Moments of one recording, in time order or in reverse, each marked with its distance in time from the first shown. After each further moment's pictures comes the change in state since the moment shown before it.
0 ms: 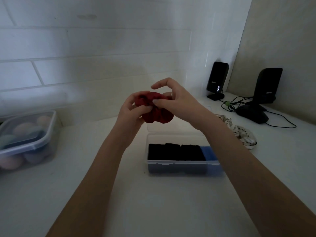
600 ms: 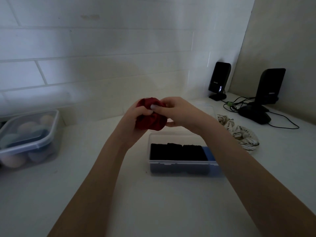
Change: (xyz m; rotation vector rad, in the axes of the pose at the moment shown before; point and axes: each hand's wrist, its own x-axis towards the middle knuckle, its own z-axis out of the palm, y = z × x) left_hand -0.005 -0.002 -0.001 -0.160 -0.138 -0.163; right_hand 0.002 0.014 0.009 -0.030 -0.096 0.236
